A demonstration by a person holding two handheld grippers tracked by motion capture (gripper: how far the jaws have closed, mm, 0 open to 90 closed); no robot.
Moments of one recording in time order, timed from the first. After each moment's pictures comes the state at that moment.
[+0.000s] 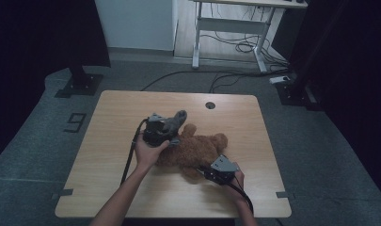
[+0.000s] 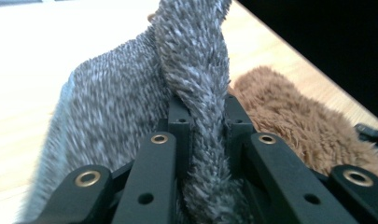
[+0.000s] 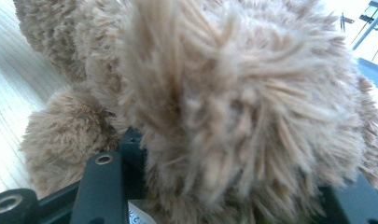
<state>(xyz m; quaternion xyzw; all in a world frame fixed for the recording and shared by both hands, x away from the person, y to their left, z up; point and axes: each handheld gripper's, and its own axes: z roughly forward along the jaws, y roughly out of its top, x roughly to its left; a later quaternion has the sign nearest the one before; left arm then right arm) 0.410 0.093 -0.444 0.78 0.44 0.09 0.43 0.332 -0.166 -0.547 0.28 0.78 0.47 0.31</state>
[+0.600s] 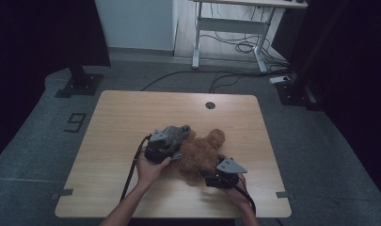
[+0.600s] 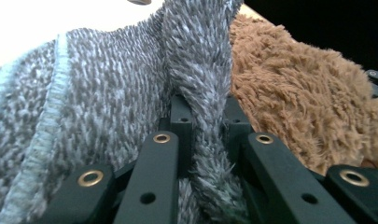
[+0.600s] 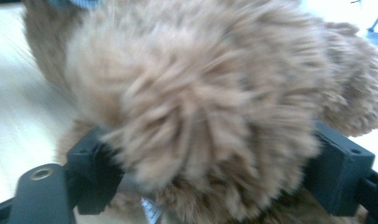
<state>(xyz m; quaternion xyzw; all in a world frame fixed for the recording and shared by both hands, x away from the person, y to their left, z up) 0.367 0.101 -0.479 0.77 0.42 0.10 0.48 0.316 -0.180 -0.538 0.32 0.76 0.51 0.25</state>
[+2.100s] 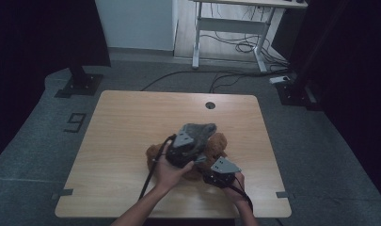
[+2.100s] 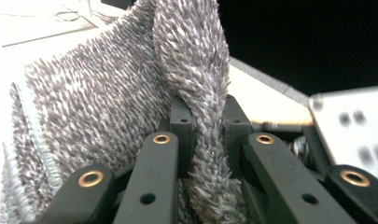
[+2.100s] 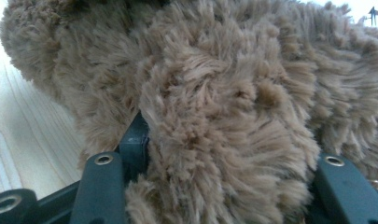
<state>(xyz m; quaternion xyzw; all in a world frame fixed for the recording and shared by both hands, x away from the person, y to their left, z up) 0.339 0.009 -0.422 0.80 0.33 0.13 0.49 0.316 -0.163 -0.528 0.27 0.79 0.48 0.27</state>
